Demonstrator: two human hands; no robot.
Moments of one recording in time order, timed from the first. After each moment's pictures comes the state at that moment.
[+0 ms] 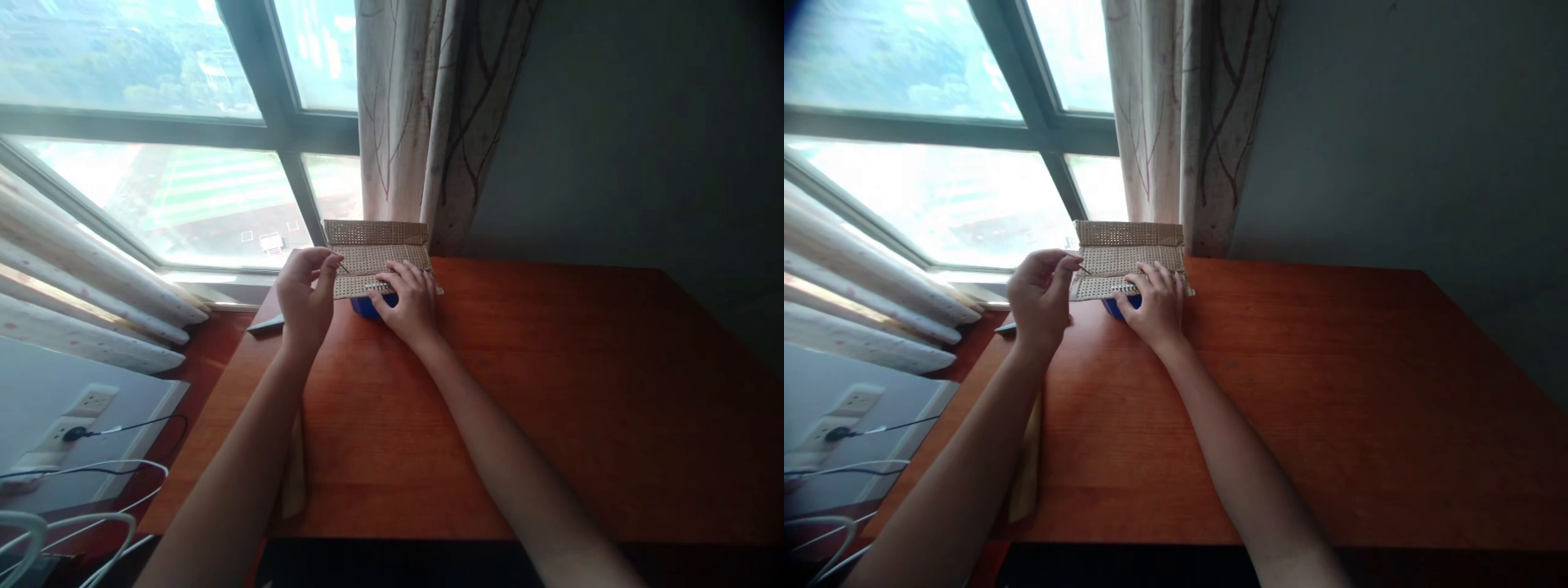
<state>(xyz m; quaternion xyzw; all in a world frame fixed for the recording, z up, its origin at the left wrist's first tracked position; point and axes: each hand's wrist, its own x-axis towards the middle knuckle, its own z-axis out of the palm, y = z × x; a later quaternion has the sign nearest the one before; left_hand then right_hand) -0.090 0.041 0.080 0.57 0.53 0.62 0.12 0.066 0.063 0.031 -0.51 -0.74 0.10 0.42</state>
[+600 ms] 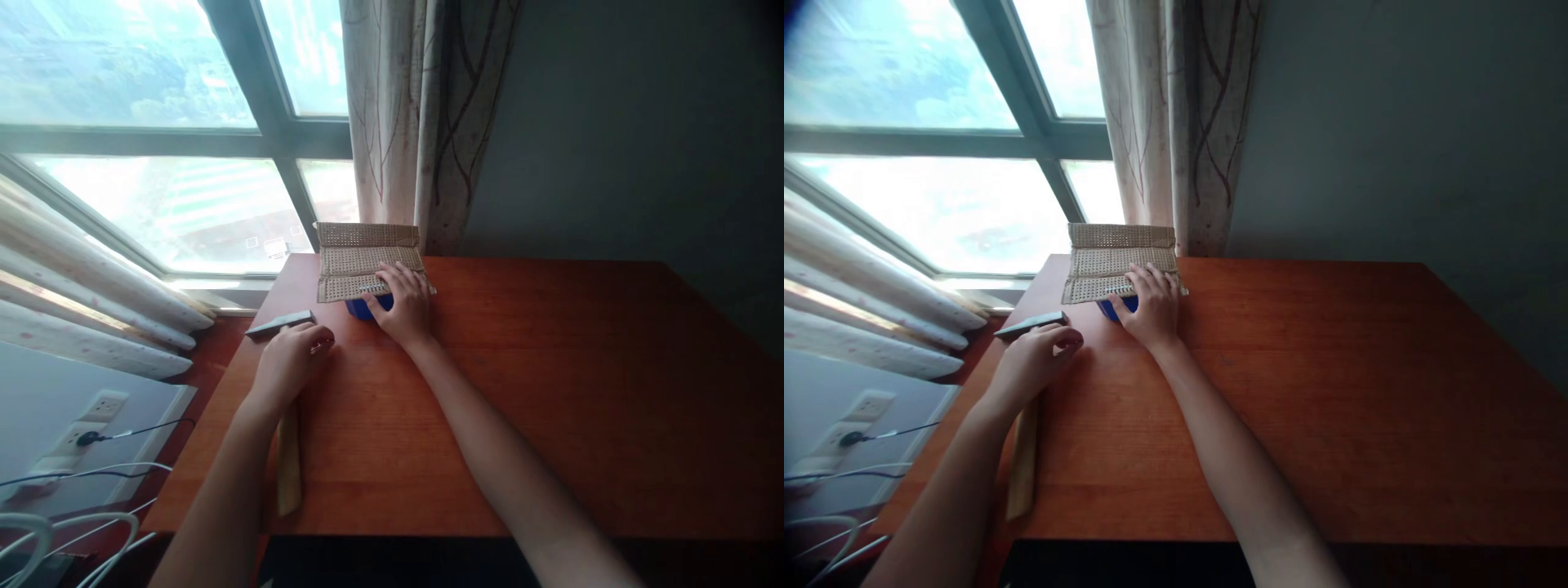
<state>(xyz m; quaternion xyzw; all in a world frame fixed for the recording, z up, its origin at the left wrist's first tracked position) -0.140 -0.020 0.045 0.76 0.64 0.13 0.03 0.067 0.065 0.018 -0.49 -0.74 0.06 0.45</state>
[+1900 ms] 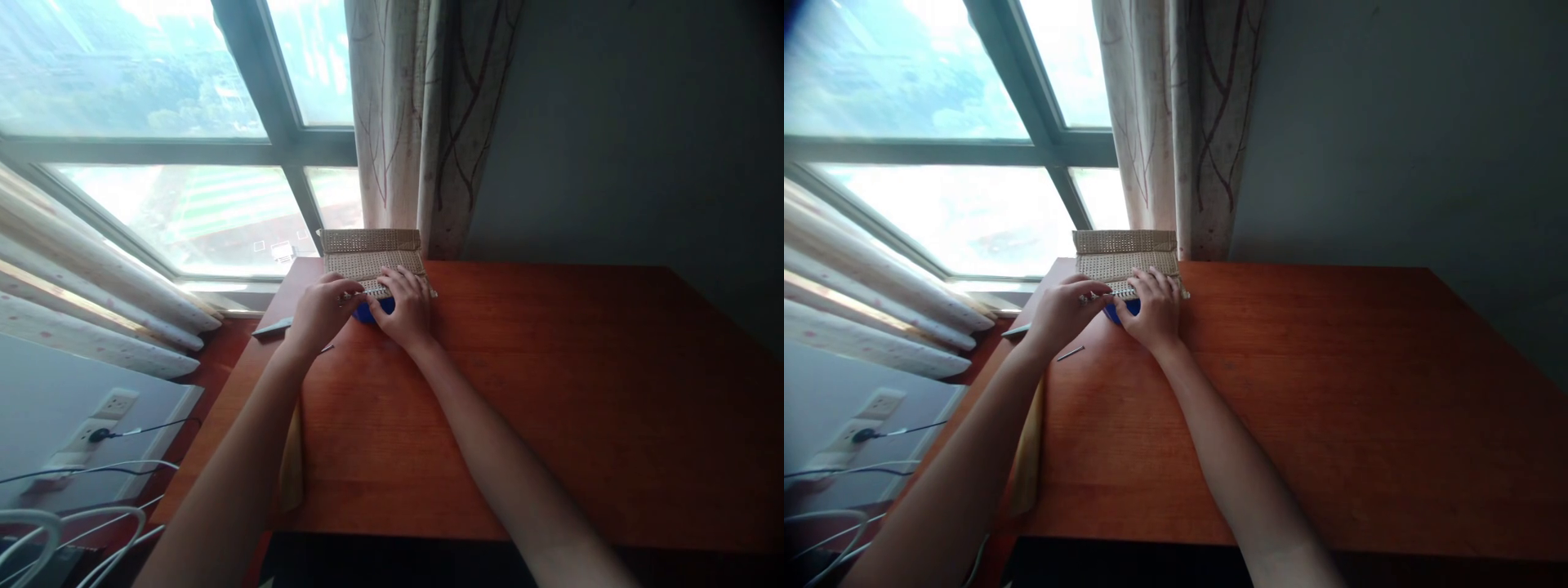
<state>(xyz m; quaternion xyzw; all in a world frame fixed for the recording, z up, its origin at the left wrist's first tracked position) -0.100 0.043 0.079 0.77 0.55 0.32 0.04 0.067 0.063 0.020 -0.49 -0.74 0.06 0.45</state>
